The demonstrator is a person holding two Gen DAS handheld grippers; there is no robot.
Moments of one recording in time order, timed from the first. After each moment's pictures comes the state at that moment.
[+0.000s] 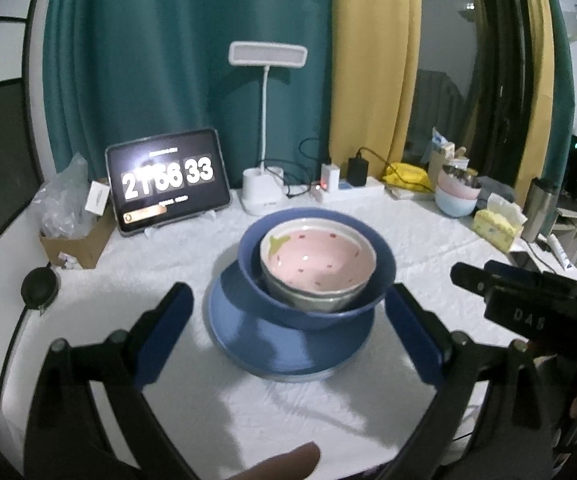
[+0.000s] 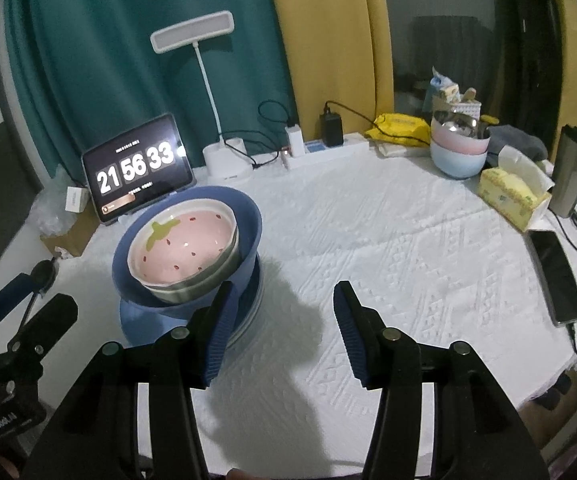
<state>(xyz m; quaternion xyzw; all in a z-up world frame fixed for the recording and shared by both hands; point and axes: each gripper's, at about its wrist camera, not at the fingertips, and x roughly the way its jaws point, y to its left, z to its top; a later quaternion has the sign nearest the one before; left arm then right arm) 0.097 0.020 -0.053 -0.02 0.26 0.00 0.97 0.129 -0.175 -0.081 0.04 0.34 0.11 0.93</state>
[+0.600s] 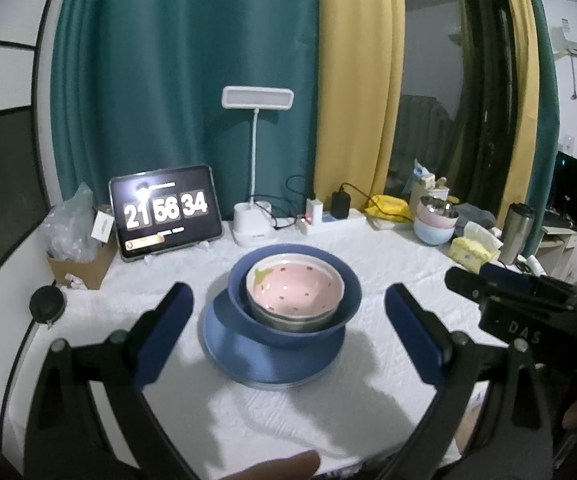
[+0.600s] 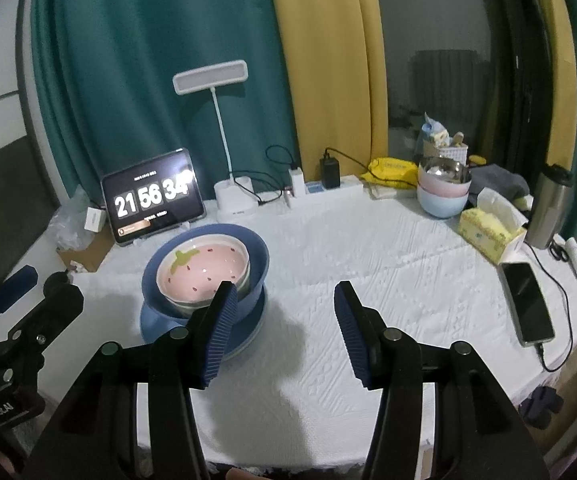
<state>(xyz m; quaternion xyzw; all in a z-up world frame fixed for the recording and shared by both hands) 0.059 0.008 -0.012 -0.03 0.21 -0.02 0.98 0.086 -0.185 -0.035 0.02 0.28 0.11 0.95</state>
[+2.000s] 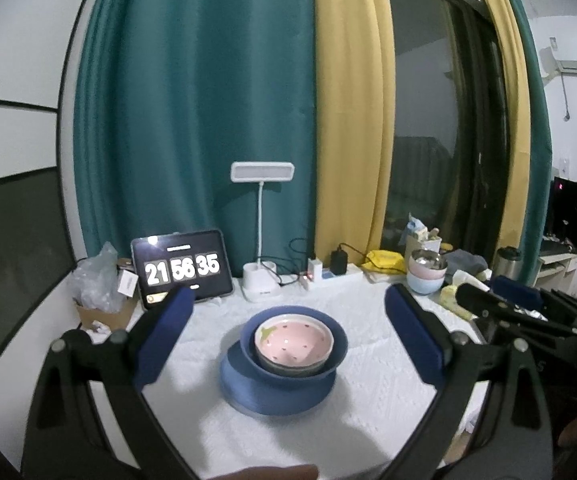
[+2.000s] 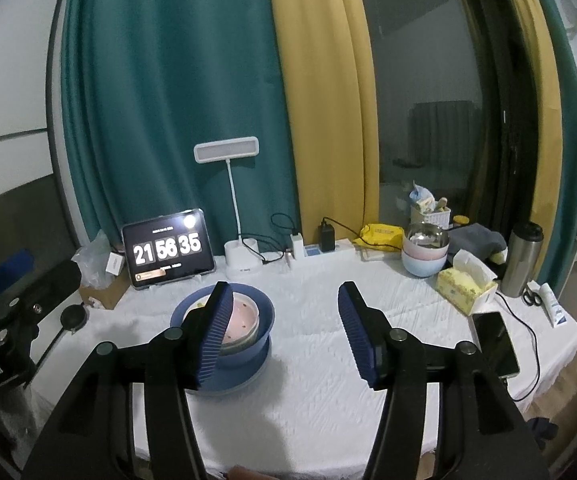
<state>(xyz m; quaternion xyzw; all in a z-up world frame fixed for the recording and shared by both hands) 0.004 -0.005 0.059 -0.02 0.12 0.00 0.99 0.024 -0.198 0.031 0.02 0.18 0.11 0.98</state>
